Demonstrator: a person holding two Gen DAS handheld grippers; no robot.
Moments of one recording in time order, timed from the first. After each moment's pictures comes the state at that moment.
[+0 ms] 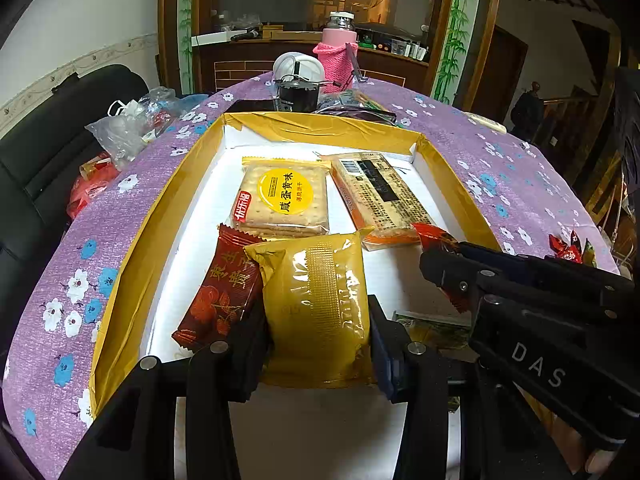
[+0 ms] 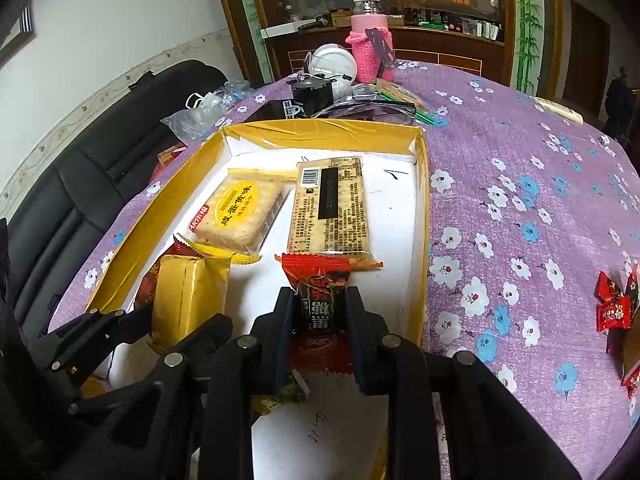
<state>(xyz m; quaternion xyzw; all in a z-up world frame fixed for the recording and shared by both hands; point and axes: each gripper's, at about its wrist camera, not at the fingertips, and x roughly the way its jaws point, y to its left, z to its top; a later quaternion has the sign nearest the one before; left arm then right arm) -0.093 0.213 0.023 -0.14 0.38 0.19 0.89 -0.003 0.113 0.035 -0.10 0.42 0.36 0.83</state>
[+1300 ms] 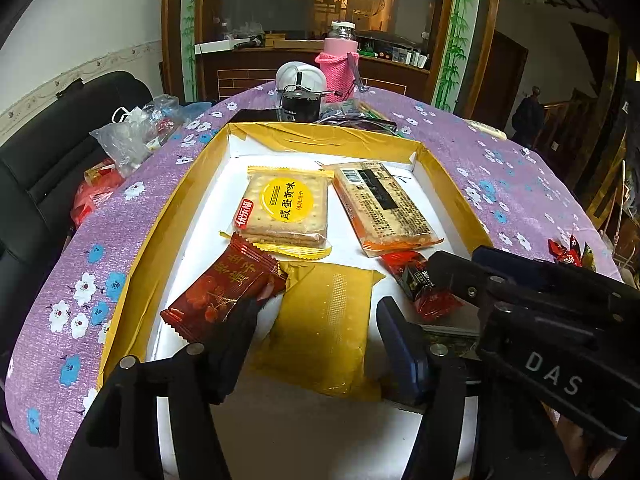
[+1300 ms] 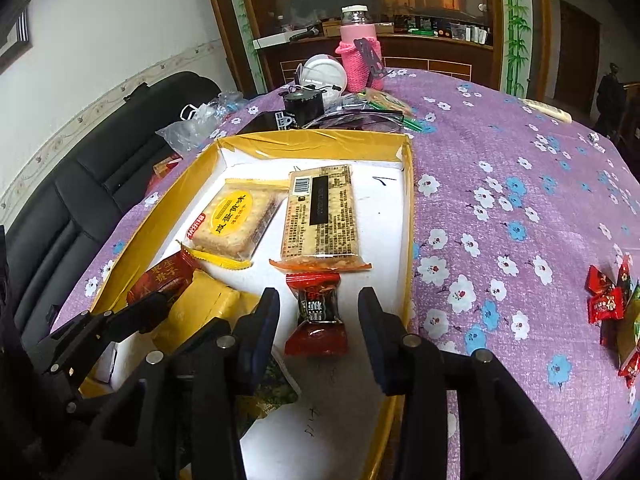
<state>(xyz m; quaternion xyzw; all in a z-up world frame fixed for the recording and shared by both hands) -0.100 0.212 0.028 -0.13 0.37 0.19 0.90 -0.007 0.102 0.041 -0.08 0.40 0.36 0.84</state>
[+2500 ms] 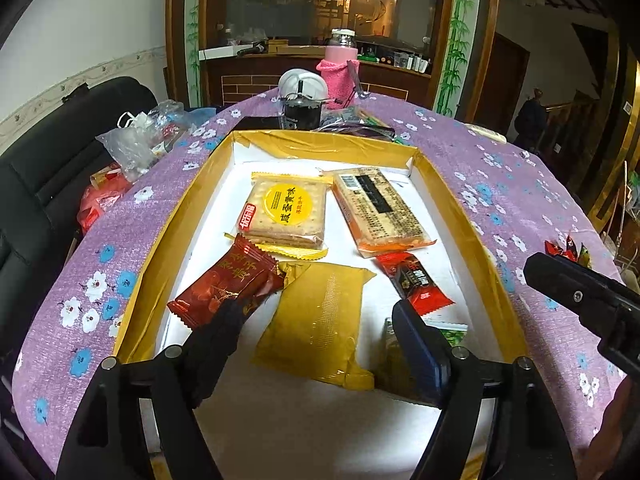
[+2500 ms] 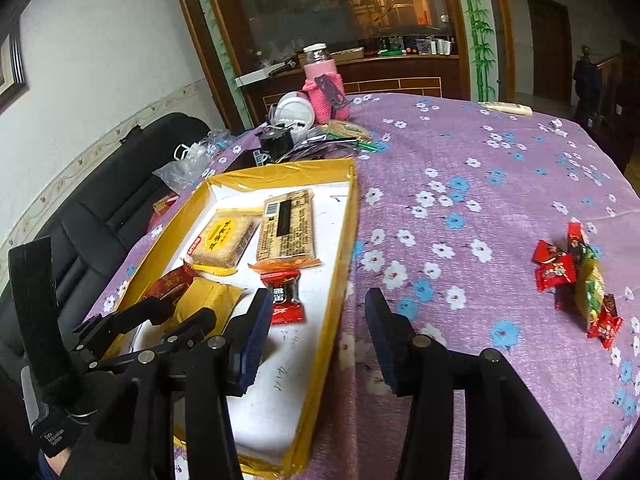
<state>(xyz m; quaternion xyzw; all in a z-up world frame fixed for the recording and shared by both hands) -0.111 0.203 0.038 -0.12 0.36 0.20 0.90 -0.021 0.030 0.066 -0.01 0.37 0.34 0.86</state>
